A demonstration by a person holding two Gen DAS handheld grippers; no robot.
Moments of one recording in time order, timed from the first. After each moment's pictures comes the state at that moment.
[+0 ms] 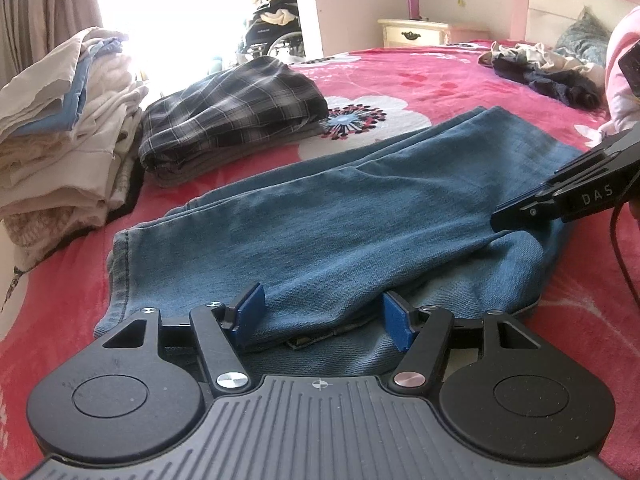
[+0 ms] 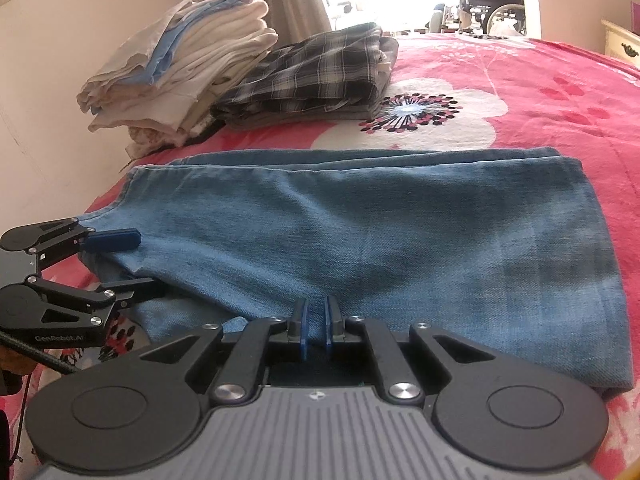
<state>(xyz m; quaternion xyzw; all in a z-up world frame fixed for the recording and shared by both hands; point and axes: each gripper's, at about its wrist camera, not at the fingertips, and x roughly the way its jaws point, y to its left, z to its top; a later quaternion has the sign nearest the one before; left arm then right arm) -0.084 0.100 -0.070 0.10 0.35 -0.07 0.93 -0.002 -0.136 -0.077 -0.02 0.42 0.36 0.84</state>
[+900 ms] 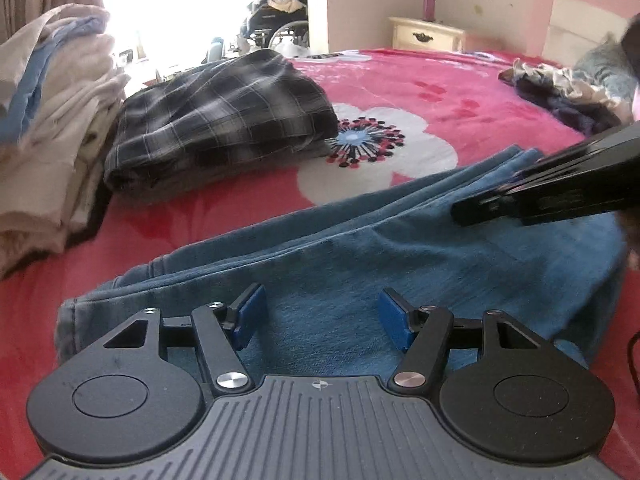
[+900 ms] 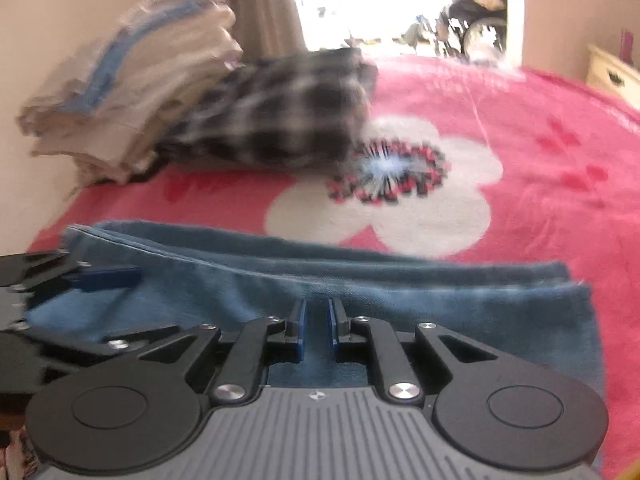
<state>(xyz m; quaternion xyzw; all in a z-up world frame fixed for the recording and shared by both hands) -0.004 0.096 -0.071 0.06 0.37 -0.08 0.93 0.079 -0.083 -0.075 -0.05 0.43 0.30 0.85</state>
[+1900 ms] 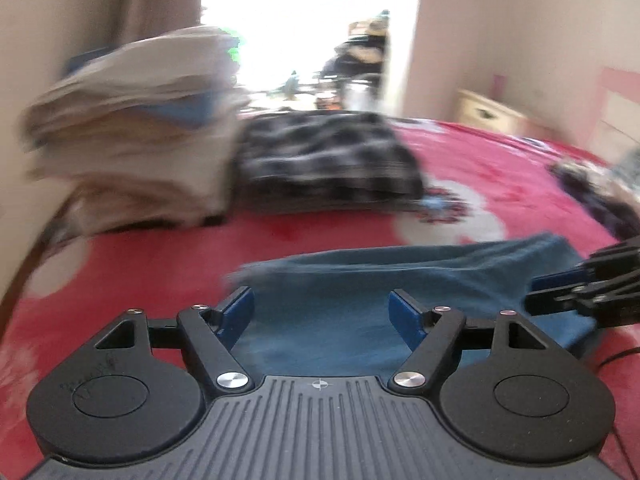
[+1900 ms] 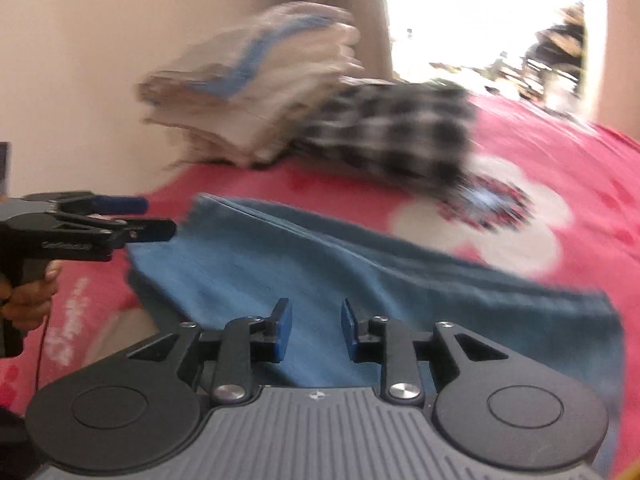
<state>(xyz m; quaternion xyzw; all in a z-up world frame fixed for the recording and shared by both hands) -0.085 0.198 -0.021 -0.07 0.32 0.02 0.94 -0.003 -0.057 -0.014 -0.10 0.35 0.45 0.81</state>
